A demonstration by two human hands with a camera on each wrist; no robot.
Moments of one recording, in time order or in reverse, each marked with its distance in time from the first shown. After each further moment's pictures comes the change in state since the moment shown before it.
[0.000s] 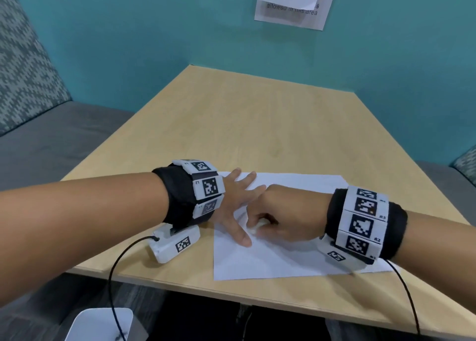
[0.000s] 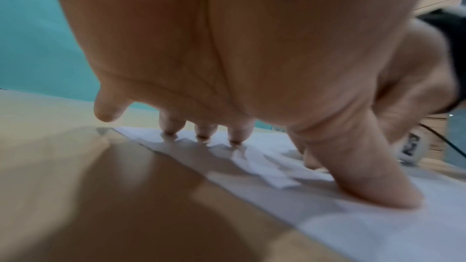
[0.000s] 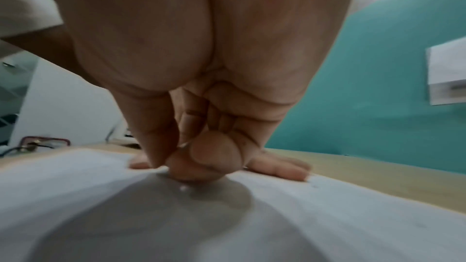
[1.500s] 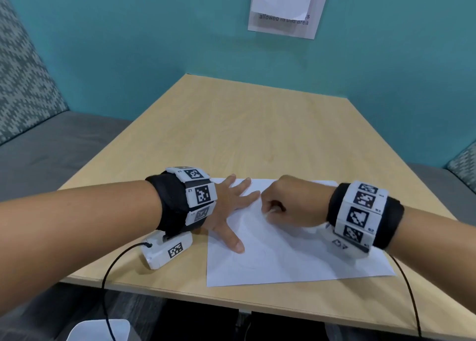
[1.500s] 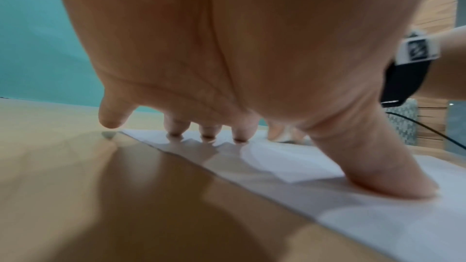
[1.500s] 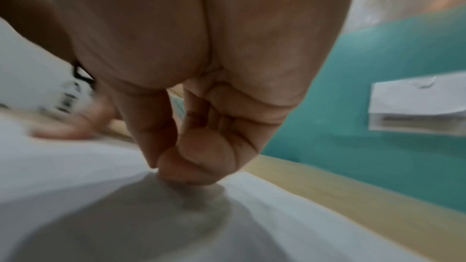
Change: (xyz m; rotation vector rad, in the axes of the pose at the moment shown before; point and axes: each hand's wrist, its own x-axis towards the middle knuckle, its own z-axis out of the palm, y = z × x) left_hand -0.005 -0.002 -0.002 0.010 -0.028 0.002; right_hand -0.007 0.031 -0.006 -0.048 0.115 0.156
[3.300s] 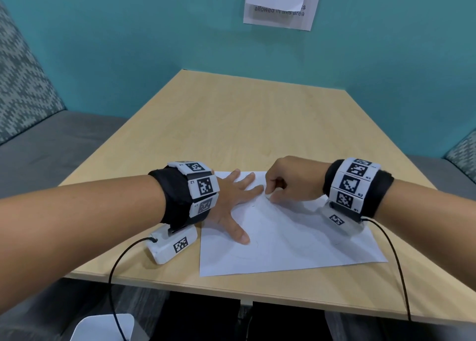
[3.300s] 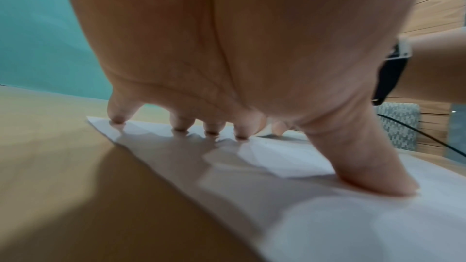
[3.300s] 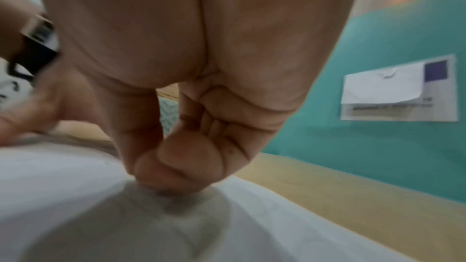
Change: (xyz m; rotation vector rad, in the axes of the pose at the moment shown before) left_hand 0.004 0.009 -0.003 -0.027 0.015 0.019; right_hand 0.010 0.014 -0.016 0.043 0.000 0.088
